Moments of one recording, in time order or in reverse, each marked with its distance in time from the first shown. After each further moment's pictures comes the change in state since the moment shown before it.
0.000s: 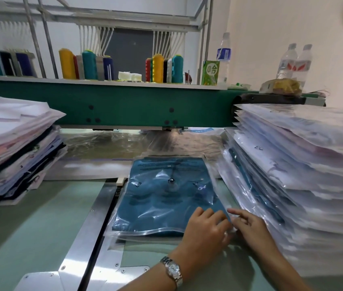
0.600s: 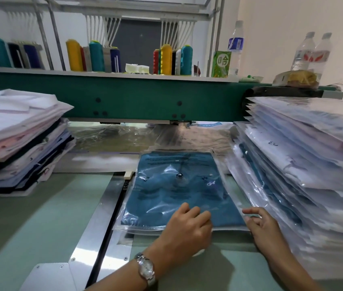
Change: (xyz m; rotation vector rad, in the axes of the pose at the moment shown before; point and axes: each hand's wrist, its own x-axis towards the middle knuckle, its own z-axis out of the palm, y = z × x) left_hand -0.033 -0.048 -0.011 0.171 0.142 0.162; right_hand -0.002 0.013 -0.005 -0.244 0.084 -0.077
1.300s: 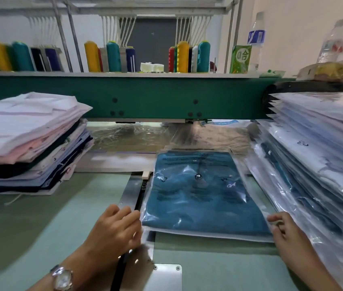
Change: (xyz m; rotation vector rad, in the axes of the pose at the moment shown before) left_hand -0.114 -0.117 -0.102 0.228 -0.131 0.010; right_hand -0.012 -0.010 0.006 -0.344 -0.005 -0.039
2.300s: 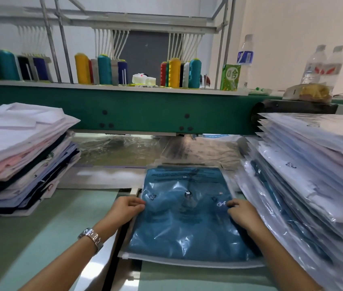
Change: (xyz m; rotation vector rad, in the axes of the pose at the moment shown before) left_hand 0.070 -0.048 0.088 -1.011 -0.439 -1.295; right_hand 0.106 -0.065 0.038 -0.065 -0.168 0.169
